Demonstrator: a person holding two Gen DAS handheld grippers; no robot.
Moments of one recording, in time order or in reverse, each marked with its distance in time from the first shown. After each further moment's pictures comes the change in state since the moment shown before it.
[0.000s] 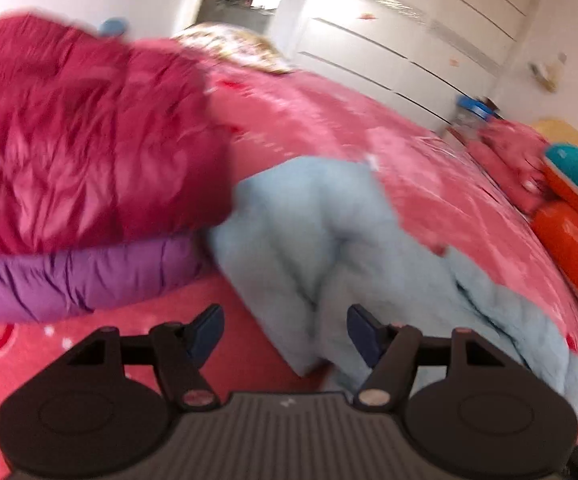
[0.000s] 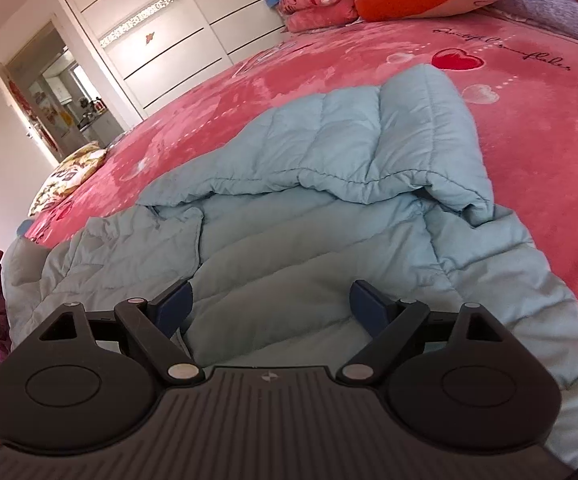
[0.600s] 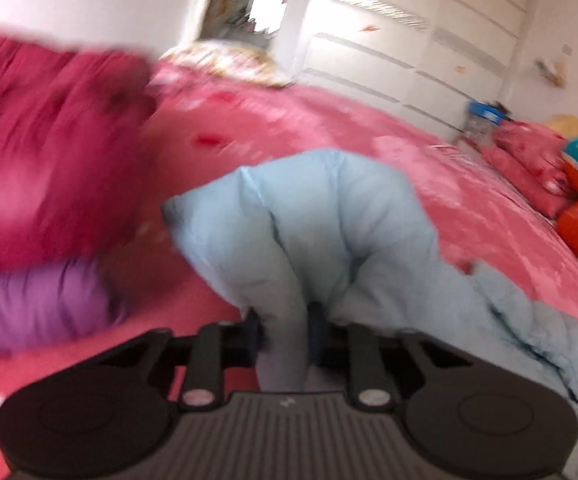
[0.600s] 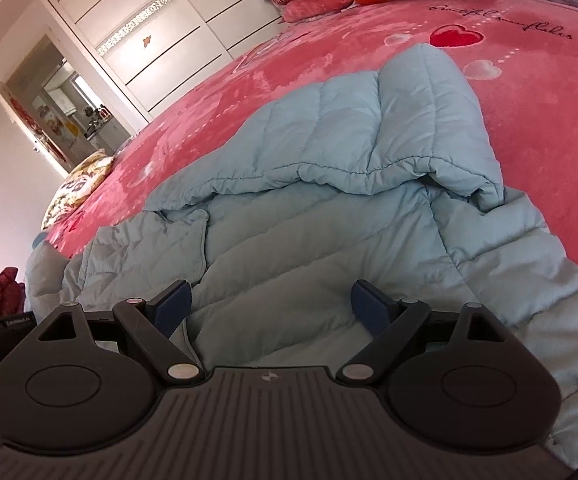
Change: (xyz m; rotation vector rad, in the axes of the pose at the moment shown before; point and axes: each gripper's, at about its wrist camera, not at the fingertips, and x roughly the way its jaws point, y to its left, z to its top) left arm 0.050 -0.045 0.002 0.115 -0.108 0.045; right arm 0.001 -0.011 0.003 0.095 0.019 0.049
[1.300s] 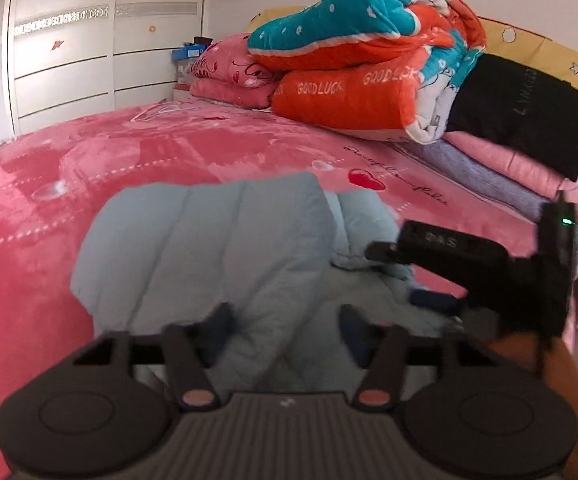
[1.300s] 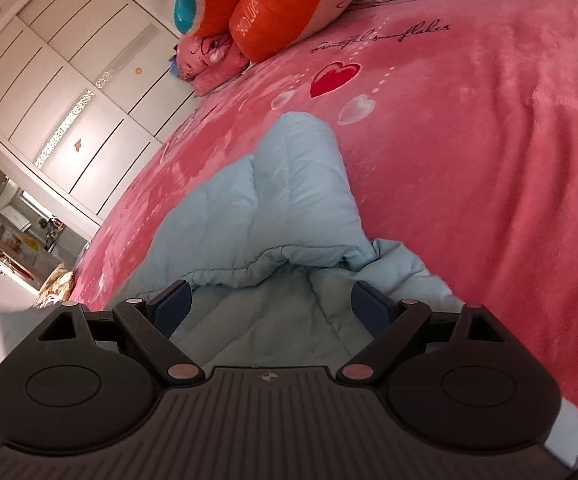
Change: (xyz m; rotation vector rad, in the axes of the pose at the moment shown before) left arm -0.126 -0.120 -0.056 0.600 0.120 -0.609; right arm -0.045 -0.050 0.006 0.291 -0.205 -0.105
